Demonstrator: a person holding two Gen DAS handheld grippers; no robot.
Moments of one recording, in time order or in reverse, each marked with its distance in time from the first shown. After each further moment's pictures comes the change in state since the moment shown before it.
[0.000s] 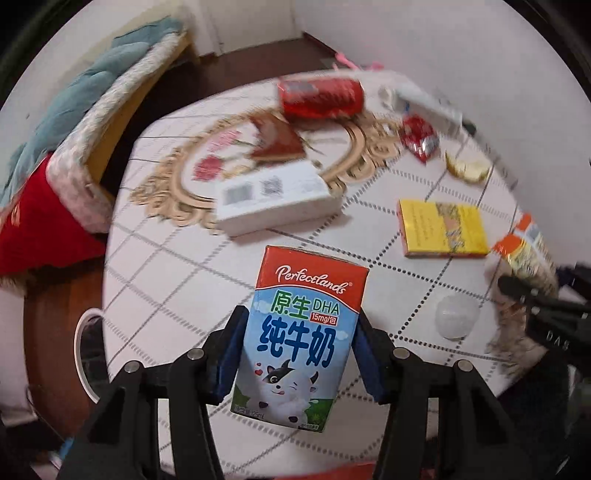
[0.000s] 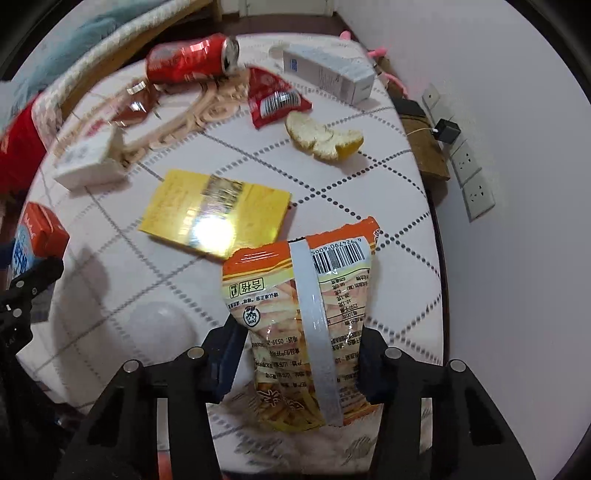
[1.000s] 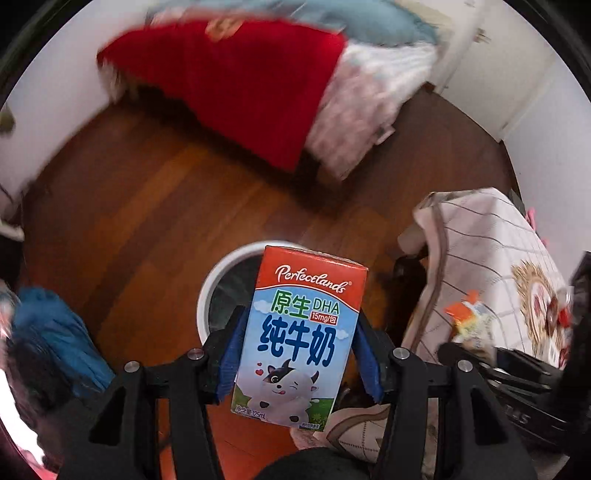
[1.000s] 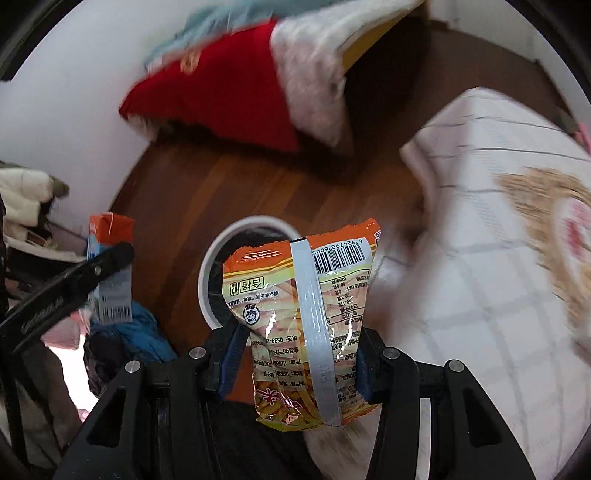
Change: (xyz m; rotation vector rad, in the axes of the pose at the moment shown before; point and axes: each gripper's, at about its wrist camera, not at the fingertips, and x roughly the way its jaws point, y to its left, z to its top) left arm 0.015 0.500 -0.151 -0.810 0.013 0.052; right arm -0.013 0.538 0.040 -0.425 0.090 0.494
